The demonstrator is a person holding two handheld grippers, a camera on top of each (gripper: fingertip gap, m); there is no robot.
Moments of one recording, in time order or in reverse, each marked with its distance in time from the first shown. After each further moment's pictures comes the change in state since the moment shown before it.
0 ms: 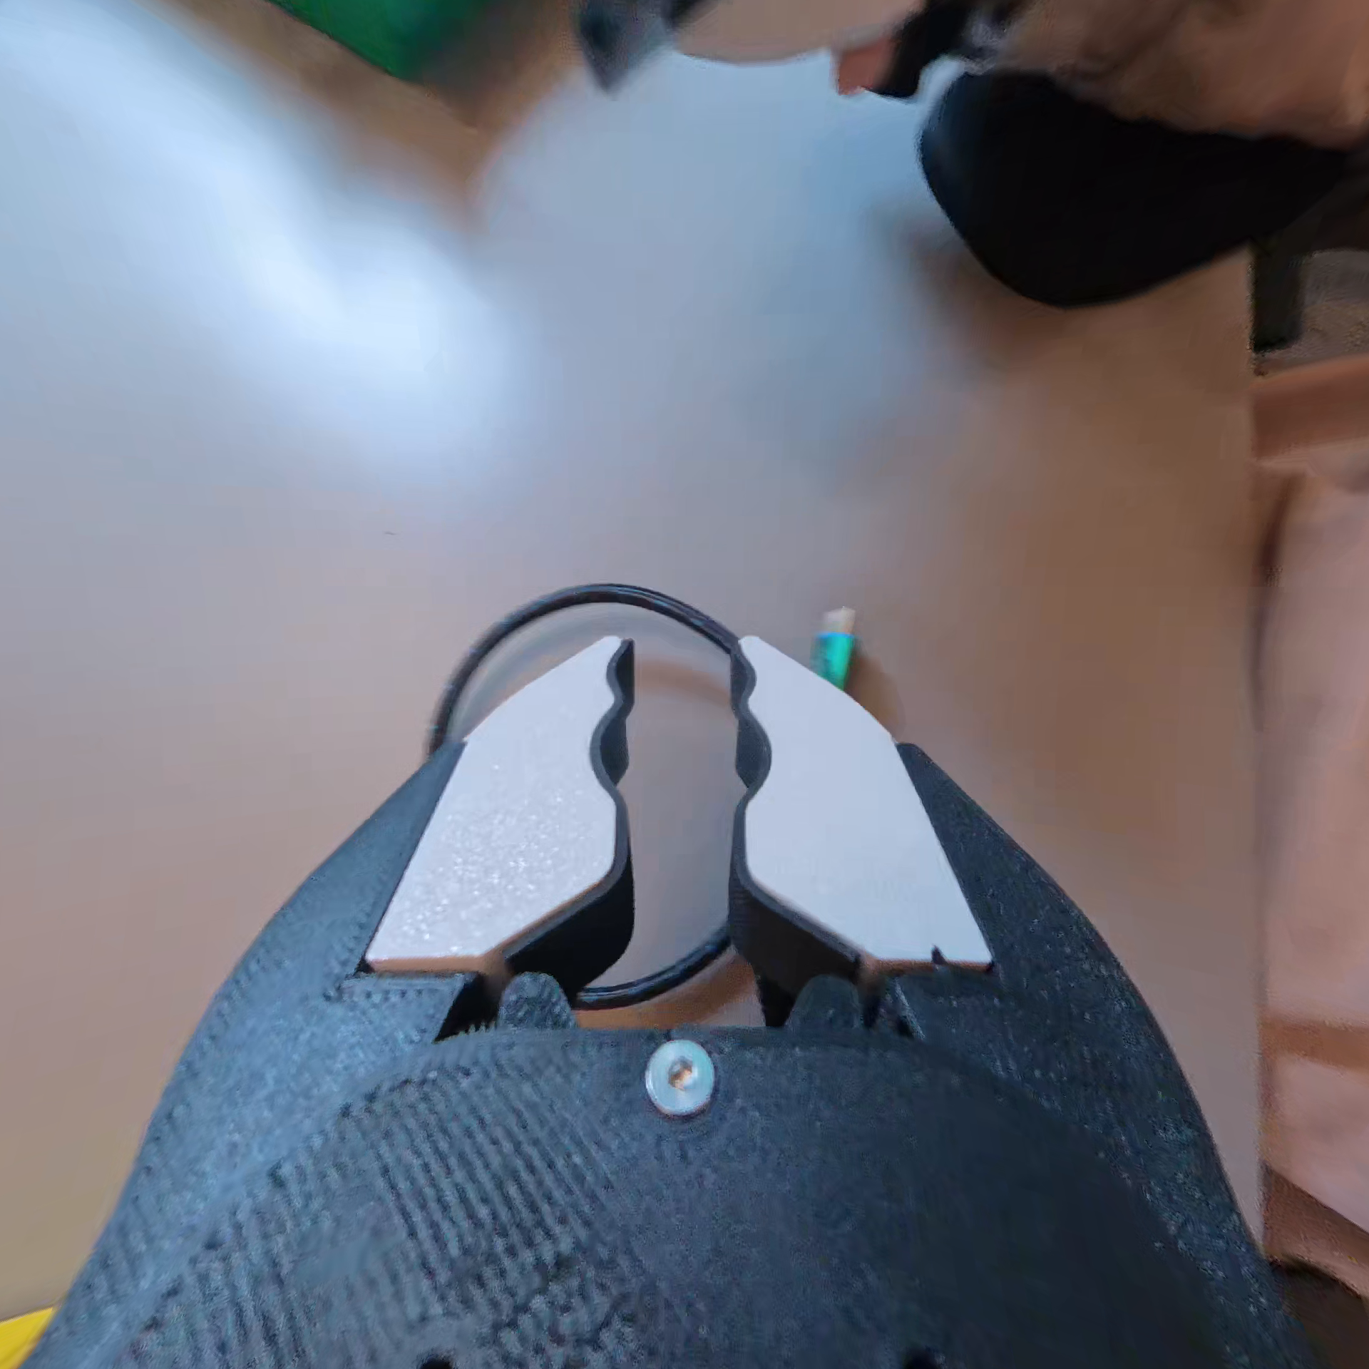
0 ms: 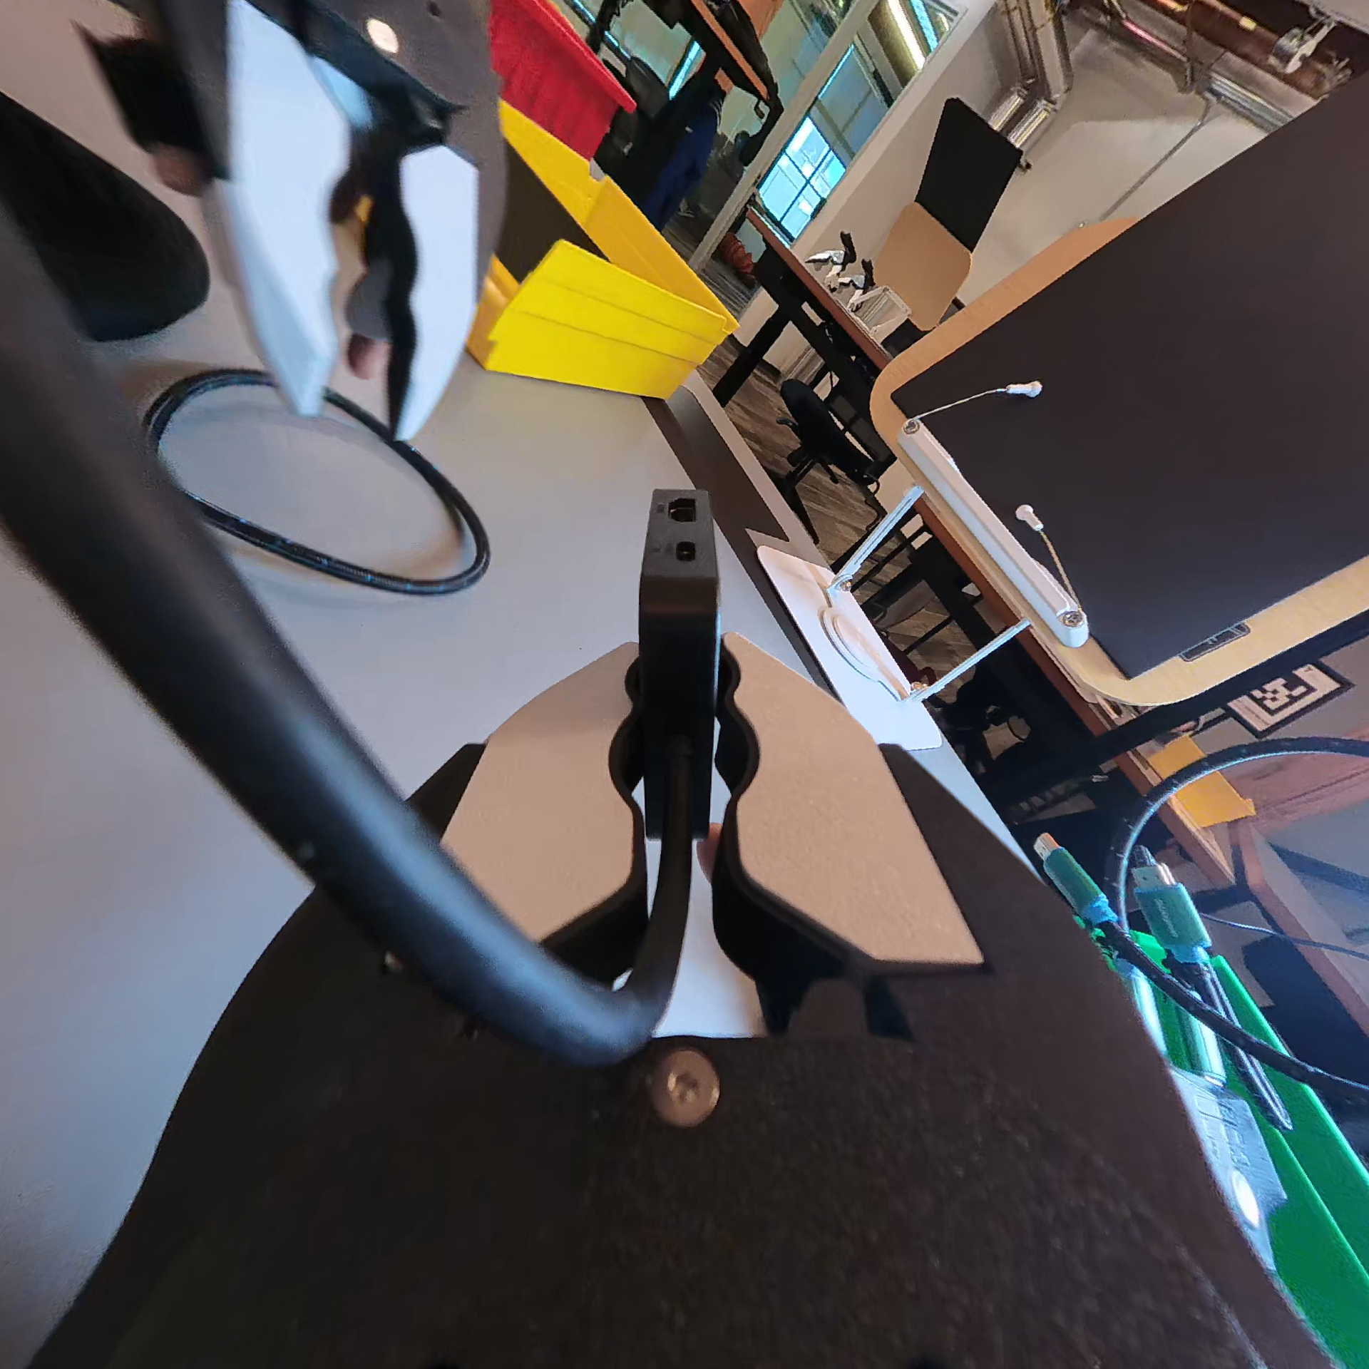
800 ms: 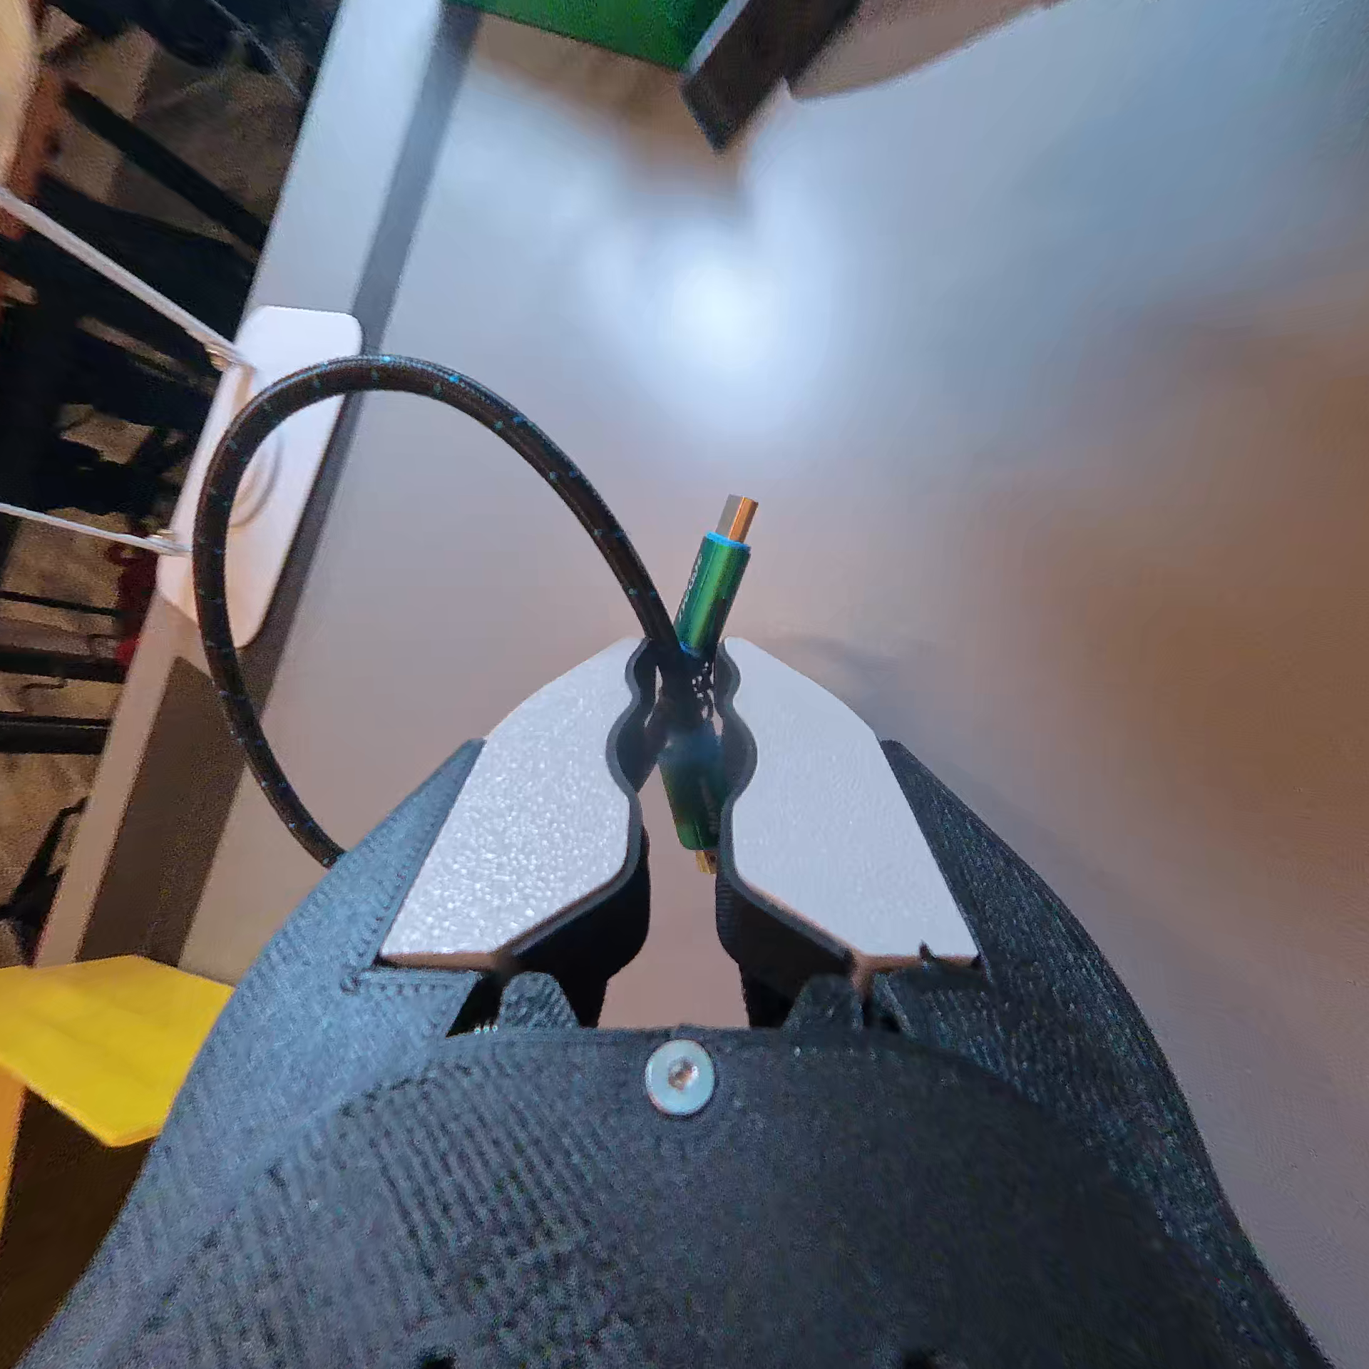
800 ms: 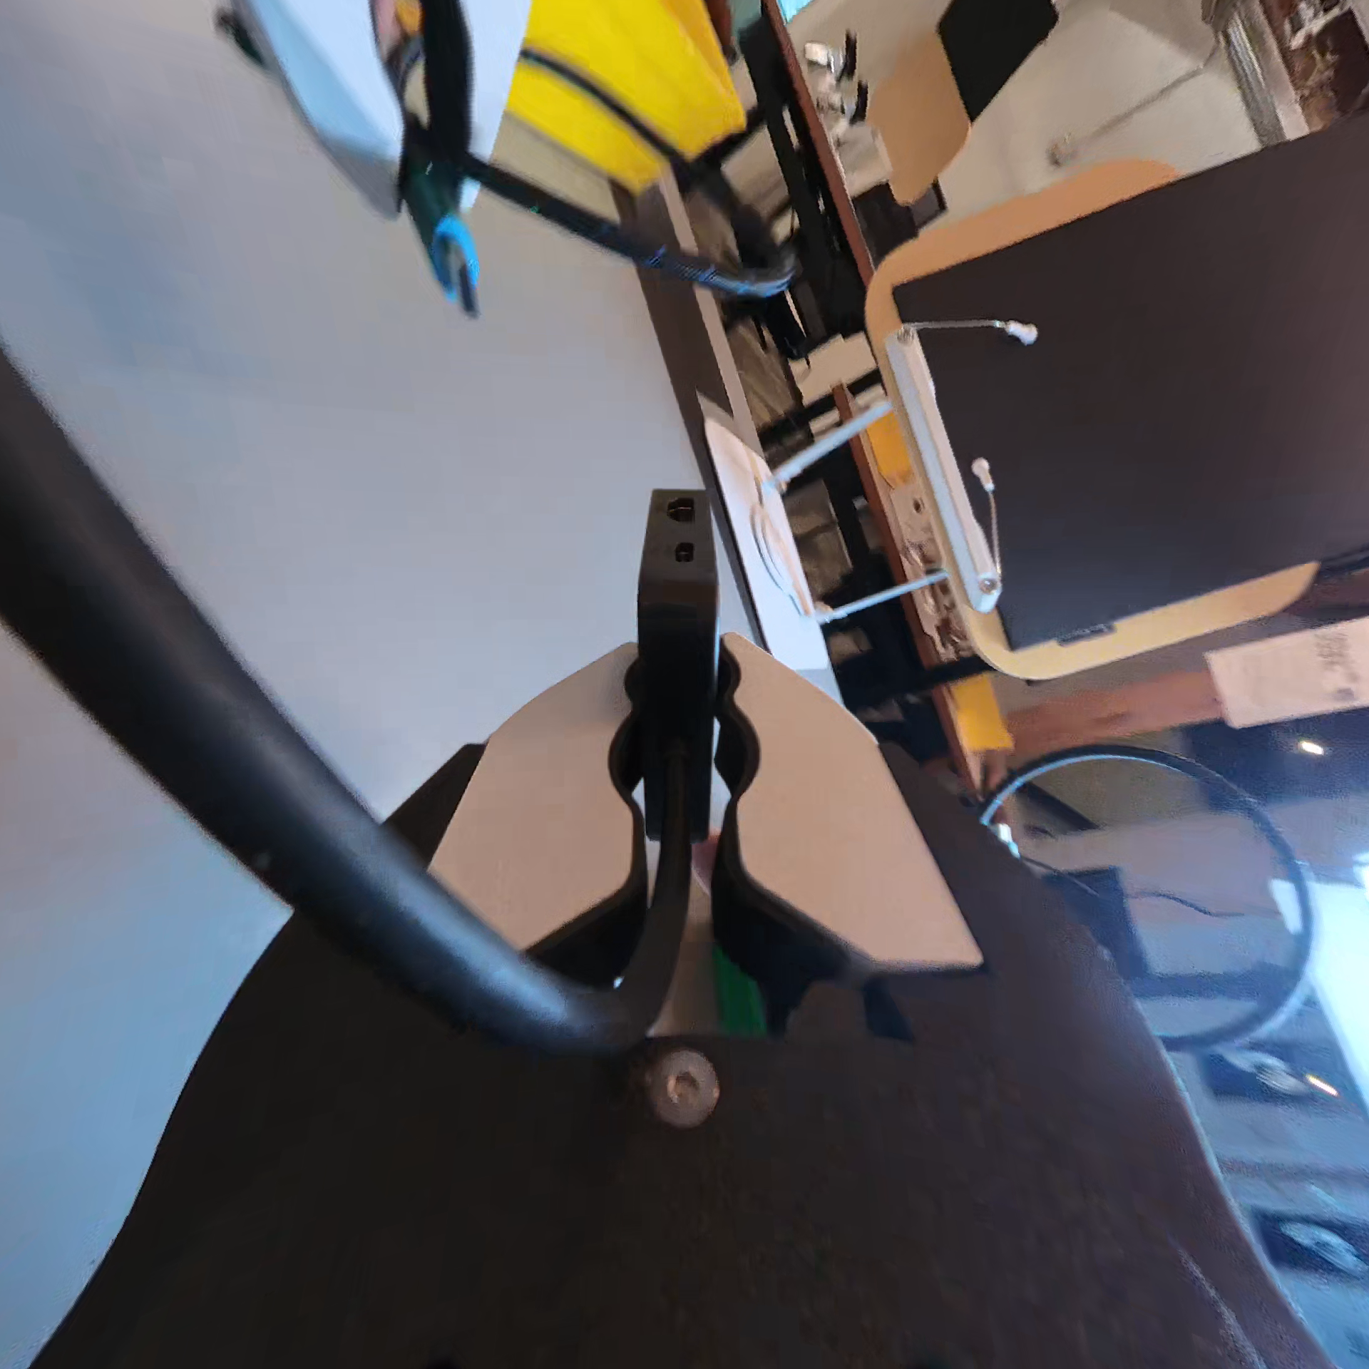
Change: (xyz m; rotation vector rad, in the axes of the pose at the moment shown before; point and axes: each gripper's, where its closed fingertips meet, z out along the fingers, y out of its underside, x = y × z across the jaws) left arm -0.037 -0.005 0.002 -0.072 -0.545 0.212; right arm -0.002 0.028 0.015 -0.252 0.100 -0.308
